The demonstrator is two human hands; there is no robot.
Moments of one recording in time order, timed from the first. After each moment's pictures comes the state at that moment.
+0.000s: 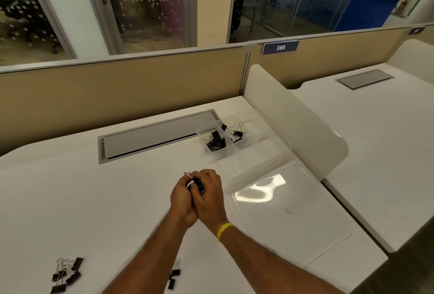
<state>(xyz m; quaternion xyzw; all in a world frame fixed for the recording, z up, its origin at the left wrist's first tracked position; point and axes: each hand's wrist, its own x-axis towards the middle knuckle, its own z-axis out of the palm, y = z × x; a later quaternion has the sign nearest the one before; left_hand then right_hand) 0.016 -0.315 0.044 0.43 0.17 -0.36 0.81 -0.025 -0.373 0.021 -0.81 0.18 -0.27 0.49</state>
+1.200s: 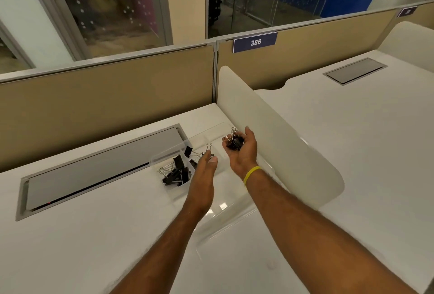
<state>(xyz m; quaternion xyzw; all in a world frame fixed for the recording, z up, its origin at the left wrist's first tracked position) 0.065 -0.526 0.060 0.70 -0.17 -0.28 0.63 0.089 -0.681 0.039 -0.23 0.37 -0.30 0.85</state>
